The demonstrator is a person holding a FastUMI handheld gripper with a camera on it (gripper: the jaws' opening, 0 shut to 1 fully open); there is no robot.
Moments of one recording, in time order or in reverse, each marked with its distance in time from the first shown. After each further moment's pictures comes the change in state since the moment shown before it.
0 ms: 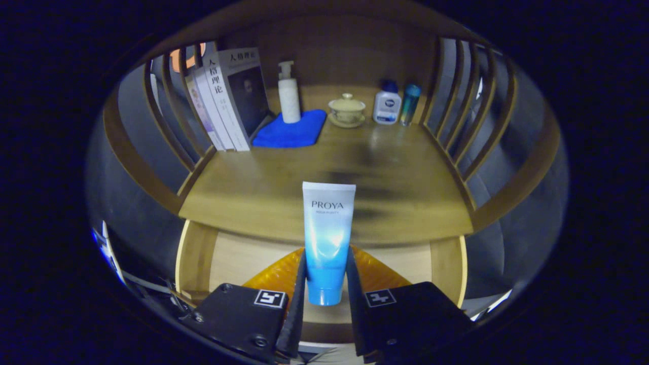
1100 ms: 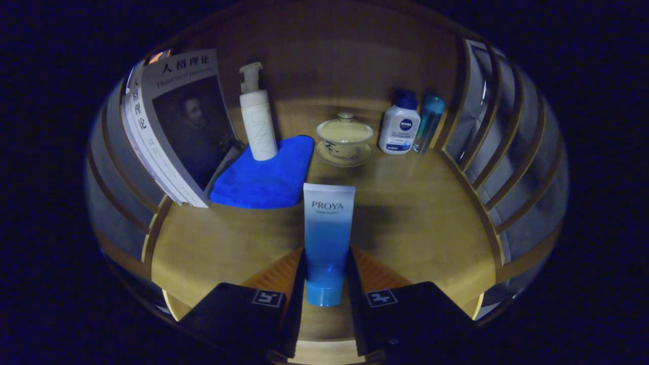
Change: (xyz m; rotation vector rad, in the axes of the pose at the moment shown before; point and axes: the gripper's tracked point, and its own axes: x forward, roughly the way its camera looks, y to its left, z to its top) arm 0.114 -0.006 0.081 0.068 -0.048 -0.103
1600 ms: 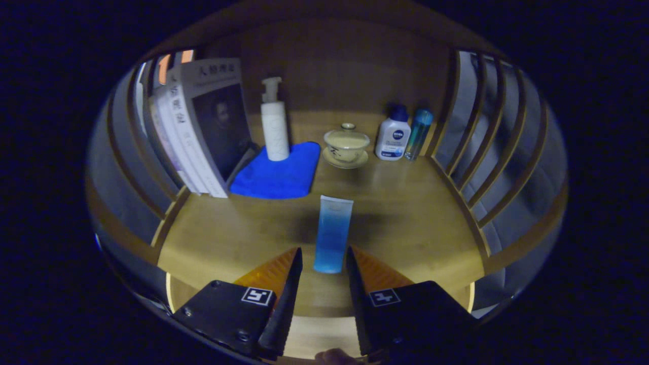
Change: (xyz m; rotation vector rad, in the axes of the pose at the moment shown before) arm -0.074 0.009 -0.024 -0.063 -0.105 0.049
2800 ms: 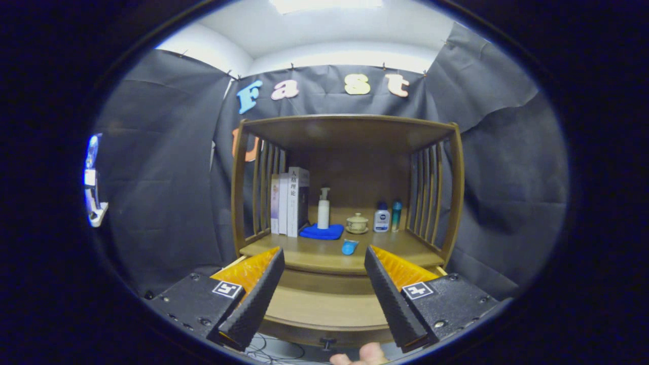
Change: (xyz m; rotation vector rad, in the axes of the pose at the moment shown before) arm -0.214 0.017 -0.150 -0.062 -0.770 0.124
